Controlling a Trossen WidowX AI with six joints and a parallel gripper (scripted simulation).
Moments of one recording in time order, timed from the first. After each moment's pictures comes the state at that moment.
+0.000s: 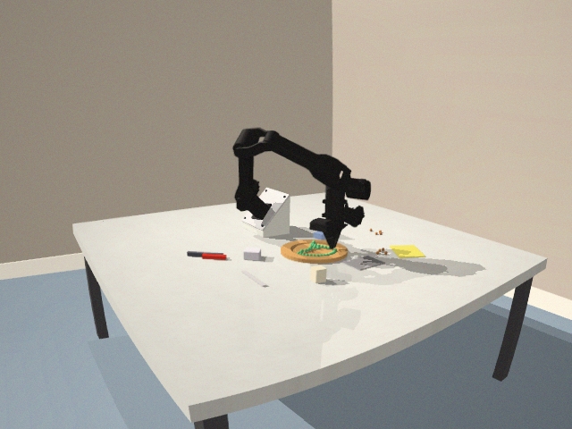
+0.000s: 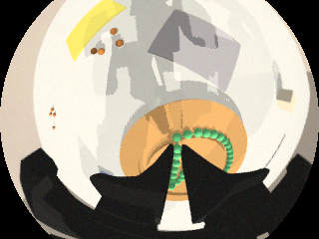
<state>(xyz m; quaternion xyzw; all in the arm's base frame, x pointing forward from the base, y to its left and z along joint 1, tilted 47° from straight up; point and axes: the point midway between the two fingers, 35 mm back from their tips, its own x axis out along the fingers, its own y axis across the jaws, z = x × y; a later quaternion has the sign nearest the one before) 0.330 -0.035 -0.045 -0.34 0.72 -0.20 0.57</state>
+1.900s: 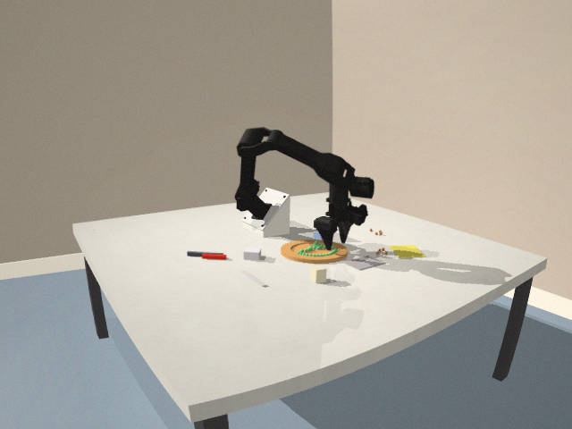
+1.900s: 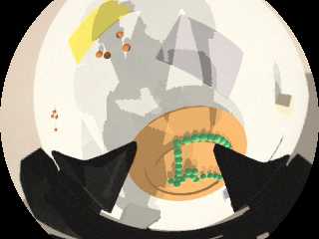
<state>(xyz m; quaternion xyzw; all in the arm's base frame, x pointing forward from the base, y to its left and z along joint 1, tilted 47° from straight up) 0.335 -0.026 -0.050 -0.34 0.72 -0.20 0.57</state>
